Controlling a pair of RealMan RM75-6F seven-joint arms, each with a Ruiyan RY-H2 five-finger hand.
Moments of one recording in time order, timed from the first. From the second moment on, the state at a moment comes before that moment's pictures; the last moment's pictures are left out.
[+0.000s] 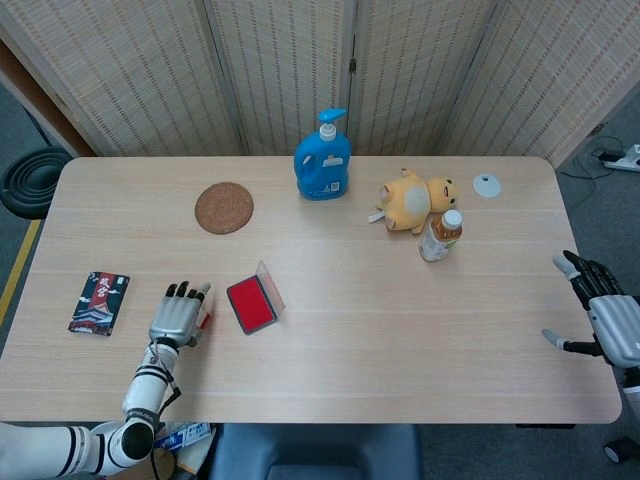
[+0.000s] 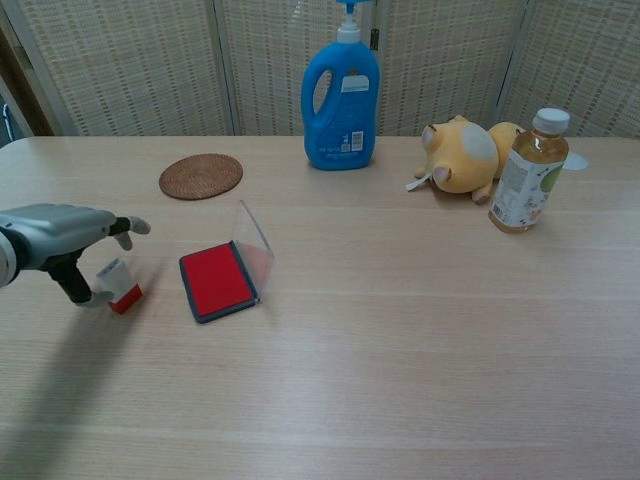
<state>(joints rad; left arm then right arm) -0.77 -1.51 -0.06 -1.69 0.54 1.18 0.82 0.19 -0.99 0.03 -1.46 -1.56 1.37 0.41</state>
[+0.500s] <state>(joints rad) -0.62 -1.34 0.02 -1.97 0.84 1.57 0.78 0.18 -1.00 0.04 -1.47 -1.55 1.39 0.35</state>
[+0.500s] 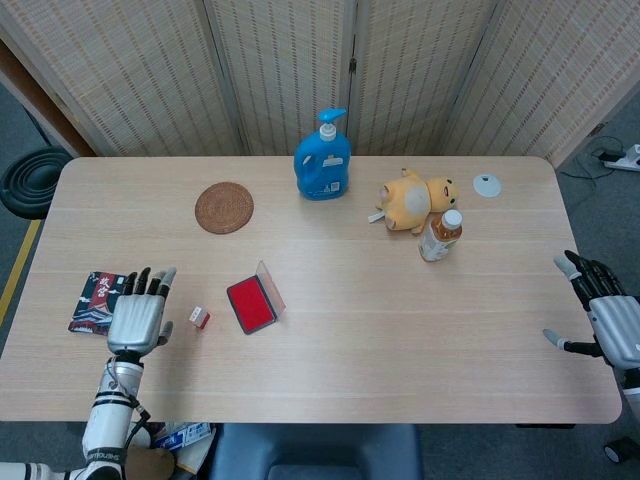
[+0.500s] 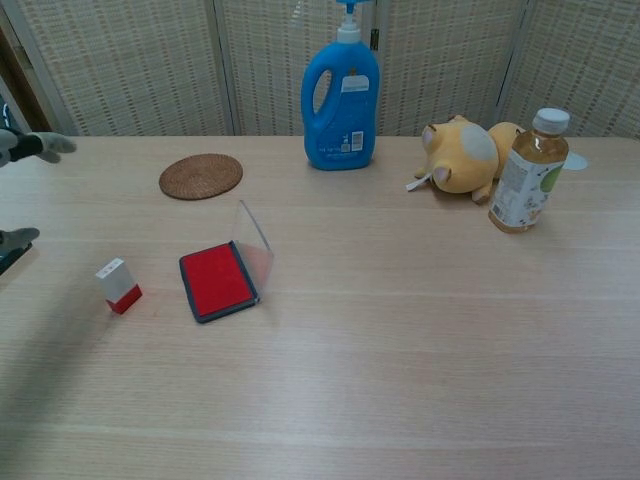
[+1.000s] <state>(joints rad) -0.15 -1.18 0.12 -1.69 1.19 1.86 0.09 0.15 -1.07 0.05 -1.57 -1.44 1.39 0.03</state>
